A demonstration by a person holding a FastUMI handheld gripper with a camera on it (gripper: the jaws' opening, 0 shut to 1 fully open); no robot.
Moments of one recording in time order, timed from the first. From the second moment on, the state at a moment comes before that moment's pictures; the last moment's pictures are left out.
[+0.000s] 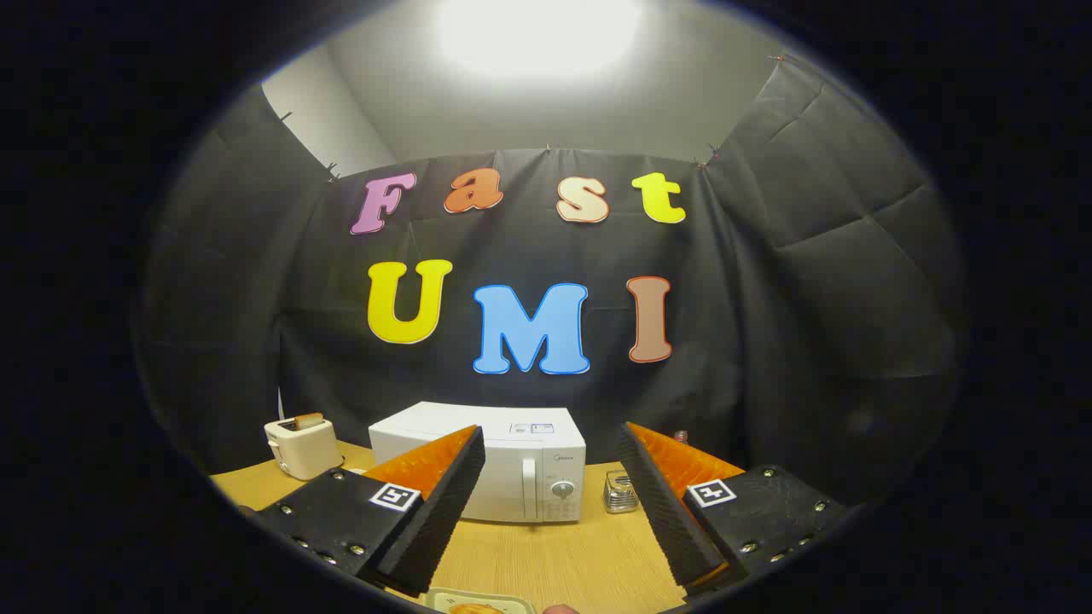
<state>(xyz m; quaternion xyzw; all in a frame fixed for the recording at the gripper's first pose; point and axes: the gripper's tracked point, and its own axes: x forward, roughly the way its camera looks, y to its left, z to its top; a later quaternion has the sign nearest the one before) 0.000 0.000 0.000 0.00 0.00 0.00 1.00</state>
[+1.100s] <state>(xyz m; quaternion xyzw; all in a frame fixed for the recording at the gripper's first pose) 0.144 0.013 -0.073 0.02 0.05 0.04 1.00</state>
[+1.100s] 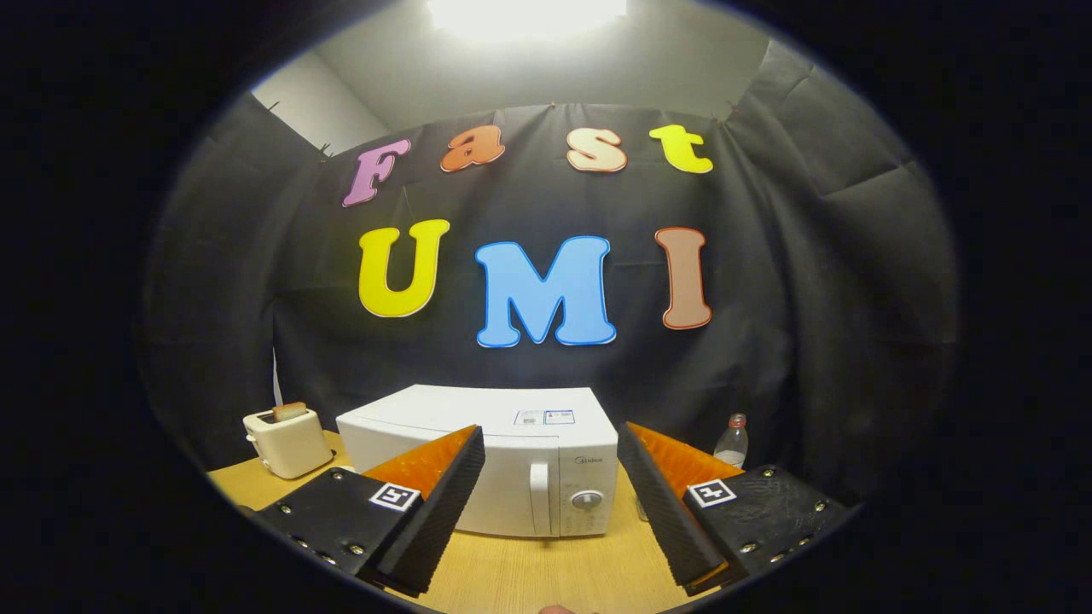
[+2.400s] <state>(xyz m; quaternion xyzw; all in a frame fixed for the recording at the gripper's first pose) 0.249 0.036 -0.237 -0.01 0.19 0.06 0.98</state>
